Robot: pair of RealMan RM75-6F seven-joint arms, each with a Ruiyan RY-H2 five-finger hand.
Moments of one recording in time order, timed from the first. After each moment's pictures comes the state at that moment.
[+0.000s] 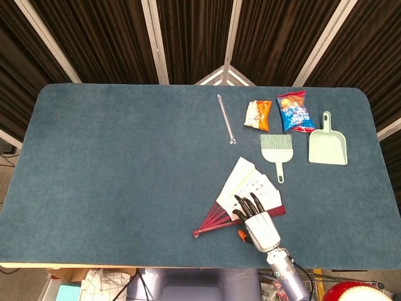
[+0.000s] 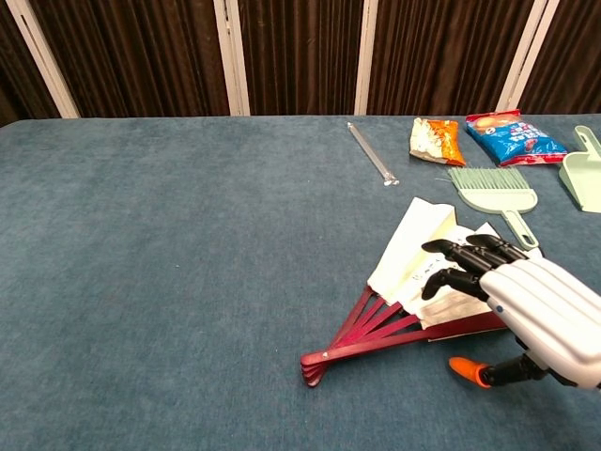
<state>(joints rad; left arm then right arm) 0.06 -0.93 -0.11 -1.79 1.30 1.57 -0.06 0.26 -1.89 -0.01 -1.04 -1.76 1.41 -0.14</state>
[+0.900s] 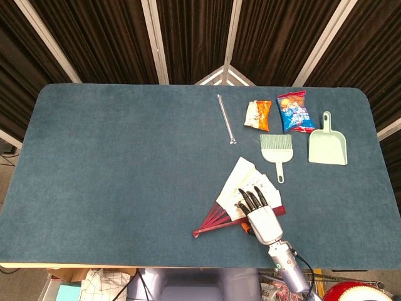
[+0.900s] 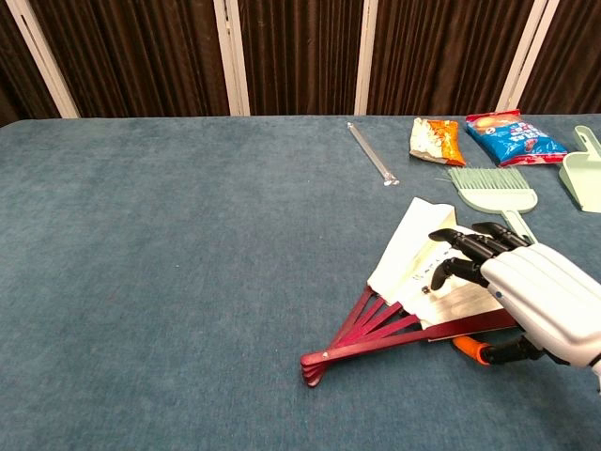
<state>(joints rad) 0.06 -0.94 -0.10 -1.80 1.30 1.57 -0.02 0.30 -1.92 -0.01 -0.91 -1.72 1.43 -0.12</state>
